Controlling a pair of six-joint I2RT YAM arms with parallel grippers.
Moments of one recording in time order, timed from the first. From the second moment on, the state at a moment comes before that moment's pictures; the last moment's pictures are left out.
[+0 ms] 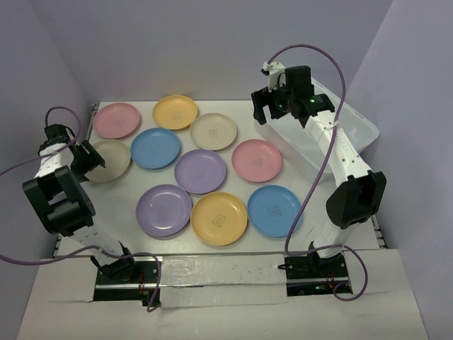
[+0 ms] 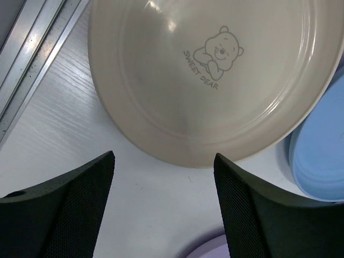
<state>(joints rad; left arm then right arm) 0.47 1.74 1.27 -0.66 0.08 -0.25 0.26 1.70 1.76 -0.67 -0.23 -0.19</state>
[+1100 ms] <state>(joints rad) 0.56 1.84 1.23 -0.62 0.12 -0.28 0.32 1.70 1.77 -0.64 -0.29 -0.09</state>
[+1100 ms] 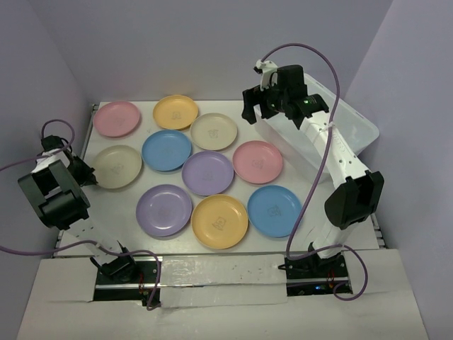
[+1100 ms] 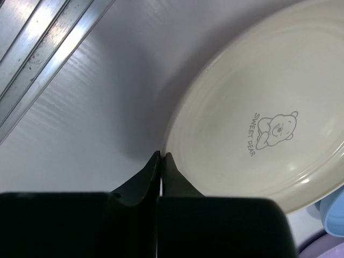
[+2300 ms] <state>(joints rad) -0.01 1.55 1.45 -0.63 0.37 -0.09 0.56 1.99 2.03 -0.61 -0.40 0.07</state>
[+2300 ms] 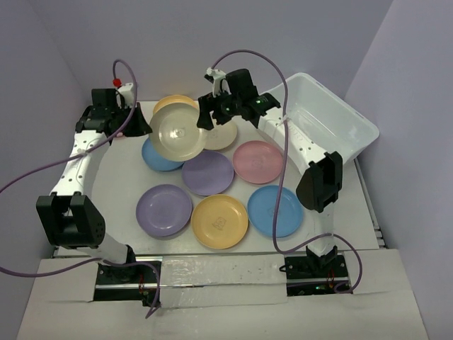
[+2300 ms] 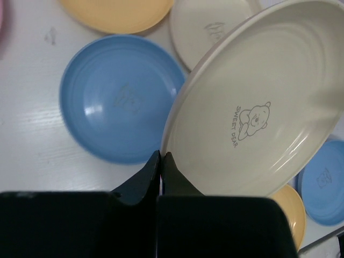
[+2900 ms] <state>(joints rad) -0.13 1.55 1.48 -0.59 0.36 -0.06 0.53 2.00 2.01 -0.61 -0.37 0.11</state>
